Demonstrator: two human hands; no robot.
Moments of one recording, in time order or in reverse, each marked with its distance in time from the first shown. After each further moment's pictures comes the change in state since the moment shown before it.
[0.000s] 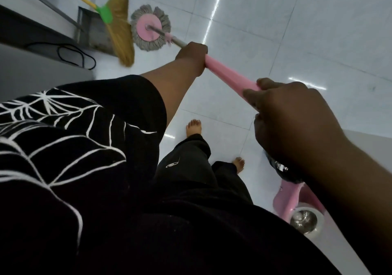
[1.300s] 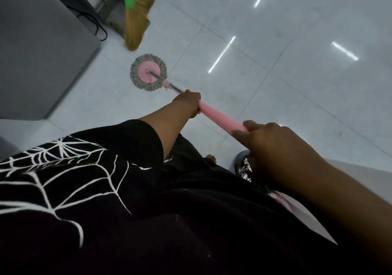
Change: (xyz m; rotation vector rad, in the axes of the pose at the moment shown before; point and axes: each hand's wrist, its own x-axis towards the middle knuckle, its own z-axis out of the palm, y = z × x) left_hand -0.177 0.121 0.141 -0.201 -0.159 -0.259; right_hand -0.182 0.082 0.077 -0.209 -0.121 -0.408
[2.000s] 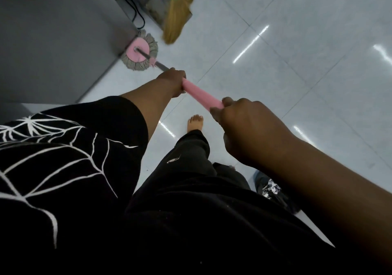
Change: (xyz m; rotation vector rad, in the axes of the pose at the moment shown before) left_hand 0.067 -0.234 -0.111 -0.061 0.058 -0.150; right_hand 0.224 -0.091 -0.103 -0.011 0.083 -0.208
